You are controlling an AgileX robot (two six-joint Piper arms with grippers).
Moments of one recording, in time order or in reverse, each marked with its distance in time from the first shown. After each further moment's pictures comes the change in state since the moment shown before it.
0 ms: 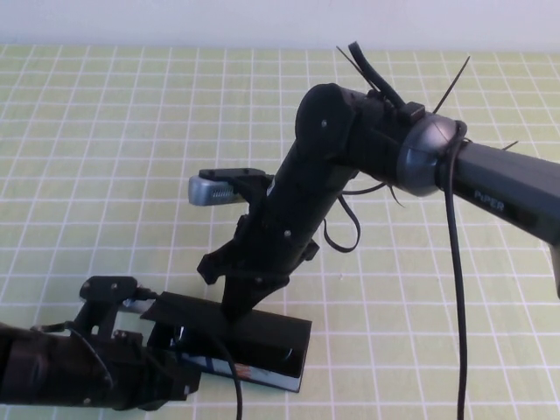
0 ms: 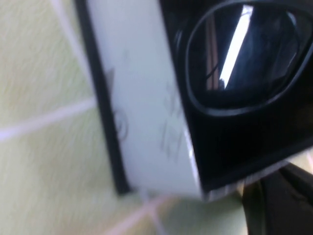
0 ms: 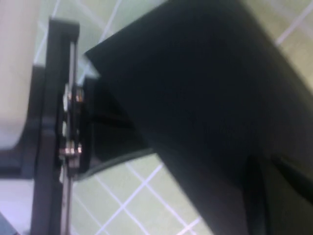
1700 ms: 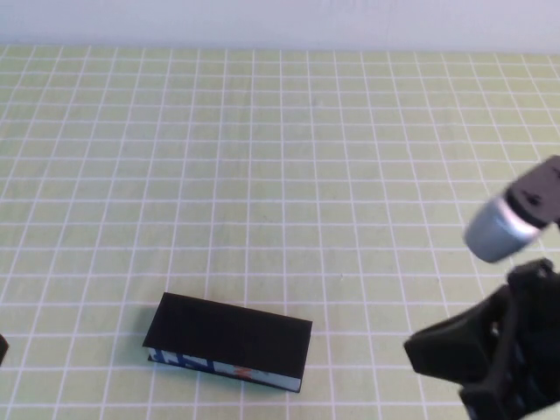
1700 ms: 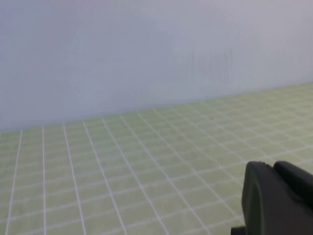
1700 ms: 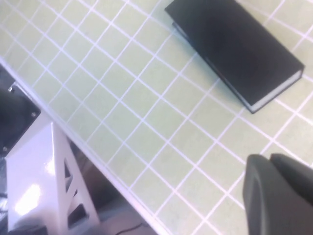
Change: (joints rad) right arm 0.033 -1.110 0.795 -0.170 -0.276 0.103; left arm 0.000 -1.587 0.380 0.679 -0.481 -0.582
